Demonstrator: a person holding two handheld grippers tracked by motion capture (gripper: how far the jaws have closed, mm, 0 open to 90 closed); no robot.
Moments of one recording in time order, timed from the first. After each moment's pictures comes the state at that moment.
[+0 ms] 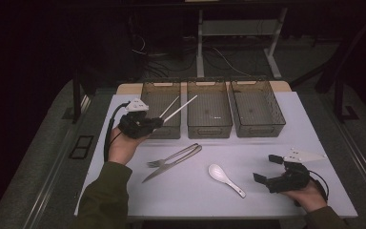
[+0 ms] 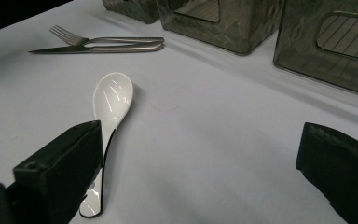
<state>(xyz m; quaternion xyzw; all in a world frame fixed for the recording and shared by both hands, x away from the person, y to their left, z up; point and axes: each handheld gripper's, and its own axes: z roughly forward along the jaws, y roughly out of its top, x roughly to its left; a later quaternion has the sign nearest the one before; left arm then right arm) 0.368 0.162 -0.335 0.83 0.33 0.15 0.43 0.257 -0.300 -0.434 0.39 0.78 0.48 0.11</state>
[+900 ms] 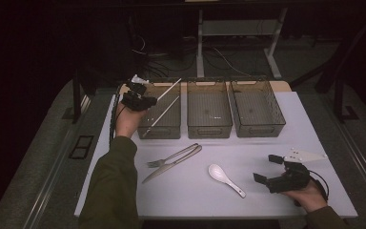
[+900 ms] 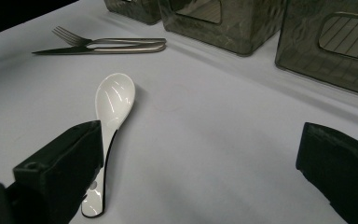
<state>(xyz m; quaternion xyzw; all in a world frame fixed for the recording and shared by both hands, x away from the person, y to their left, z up) 0.461 0.169 -0.342 0.81 0.43 0.19 0.36 0.257 -0.300 -0.434 0.39 0.78 0.48 0.11</state>
